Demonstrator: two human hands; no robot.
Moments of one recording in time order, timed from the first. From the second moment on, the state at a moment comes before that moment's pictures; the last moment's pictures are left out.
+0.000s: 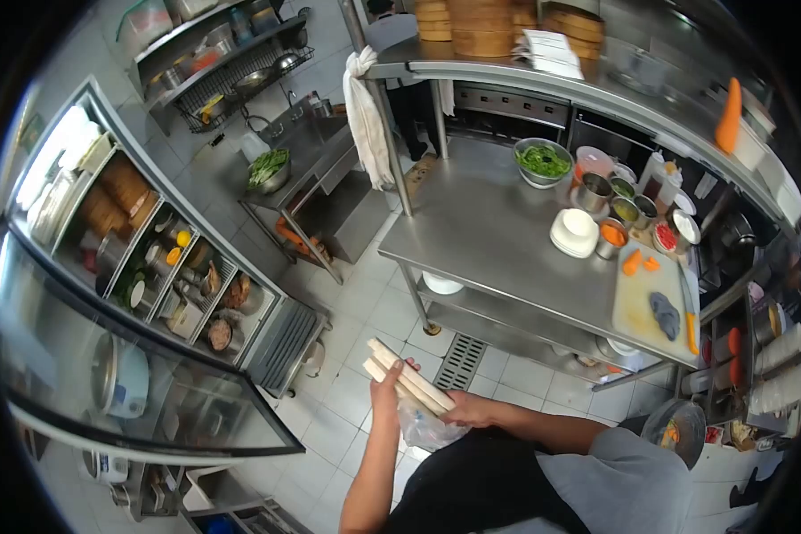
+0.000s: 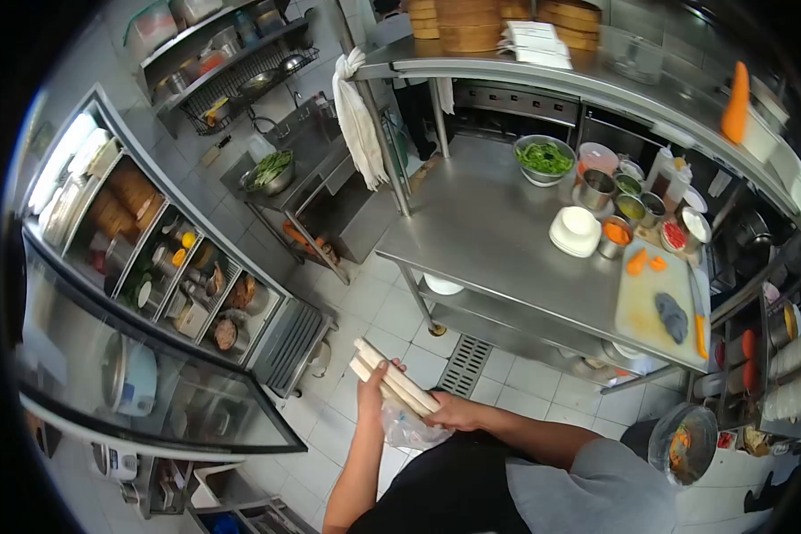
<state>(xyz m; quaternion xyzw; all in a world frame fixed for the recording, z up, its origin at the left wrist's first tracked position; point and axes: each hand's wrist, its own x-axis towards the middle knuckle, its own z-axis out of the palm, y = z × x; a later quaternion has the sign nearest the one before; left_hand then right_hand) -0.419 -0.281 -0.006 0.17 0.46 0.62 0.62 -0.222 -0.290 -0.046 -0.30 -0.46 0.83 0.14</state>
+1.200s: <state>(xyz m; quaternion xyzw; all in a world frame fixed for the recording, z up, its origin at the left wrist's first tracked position) -0.732 0.404 -0.158 0.52 0.29 0.10 0.80 -0.394 0.253 -0.026 -0.41 -0.19 0.68 0.57</state>
